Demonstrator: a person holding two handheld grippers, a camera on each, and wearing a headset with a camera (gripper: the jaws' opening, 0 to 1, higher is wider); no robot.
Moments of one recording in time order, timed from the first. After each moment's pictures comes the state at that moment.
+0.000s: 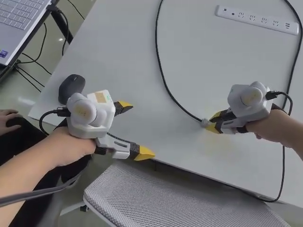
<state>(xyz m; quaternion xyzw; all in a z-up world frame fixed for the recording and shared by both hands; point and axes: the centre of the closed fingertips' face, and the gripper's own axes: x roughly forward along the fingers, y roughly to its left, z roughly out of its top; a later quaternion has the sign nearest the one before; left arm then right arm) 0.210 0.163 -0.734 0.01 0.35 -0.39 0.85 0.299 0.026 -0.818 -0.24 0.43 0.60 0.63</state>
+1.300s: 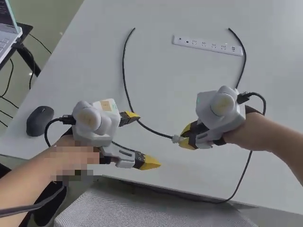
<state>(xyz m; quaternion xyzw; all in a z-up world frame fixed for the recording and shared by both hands) 0.249 0.074 -0.680 0.03 0.29 -0.47 0.83 0.258 0.024 -0.715 -0.29 0.38 0.64 0.60</state>
